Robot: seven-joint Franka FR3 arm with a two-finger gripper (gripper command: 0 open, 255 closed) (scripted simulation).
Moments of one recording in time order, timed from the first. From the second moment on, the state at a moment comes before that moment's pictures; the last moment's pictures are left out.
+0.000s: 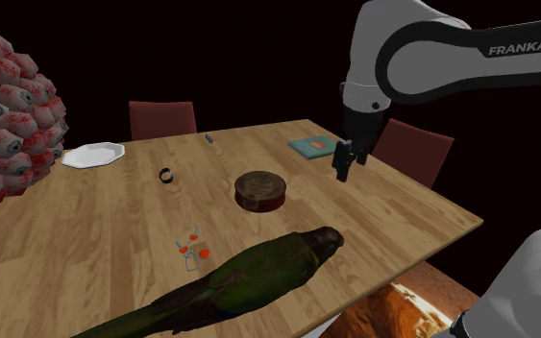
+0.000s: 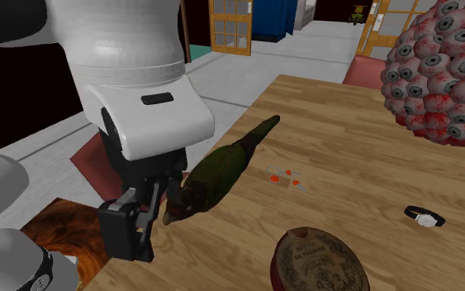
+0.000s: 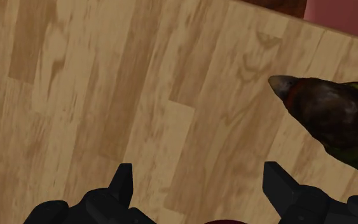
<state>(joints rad) 0.04 -0.54 0.17 -2.34 -0.03 1.76 0.07</state>
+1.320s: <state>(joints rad) 0.15 0.12 0.42 -1.91 -0.10 1.94 0.46</state>
